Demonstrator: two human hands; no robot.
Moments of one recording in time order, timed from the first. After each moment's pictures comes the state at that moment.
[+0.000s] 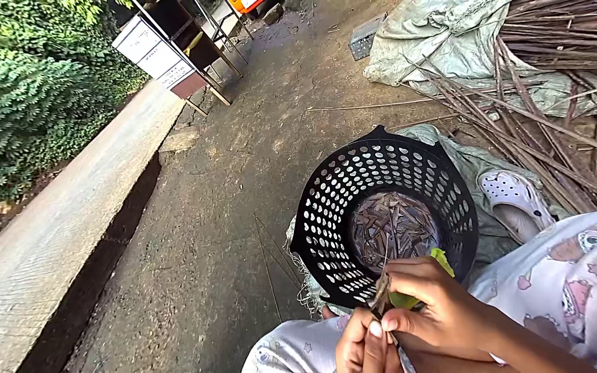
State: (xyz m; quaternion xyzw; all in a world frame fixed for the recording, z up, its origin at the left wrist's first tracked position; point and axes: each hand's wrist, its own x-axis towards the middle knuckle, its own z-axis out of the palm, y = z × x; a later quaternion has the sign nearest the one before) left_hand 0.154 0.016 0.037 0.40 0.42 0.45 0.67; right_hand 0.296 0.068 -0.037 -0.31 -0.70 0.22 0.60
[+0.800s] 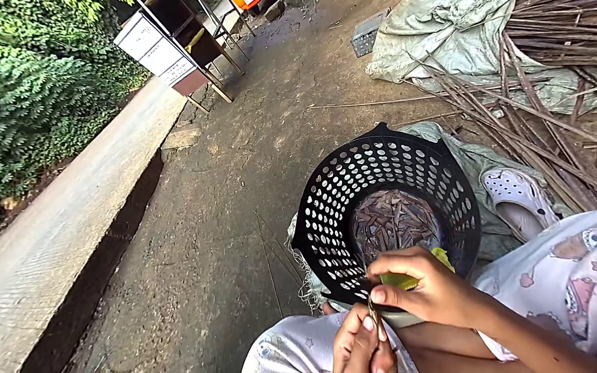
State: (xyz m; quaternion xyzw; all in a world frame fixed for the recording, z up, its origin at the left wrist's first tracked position) left_hand 0.144 0.019 0.034 0.33 0.41 0.42 0.74; right_hand 0.296 0.074 -0.034 -0.33 -0.64 0.36 0.59
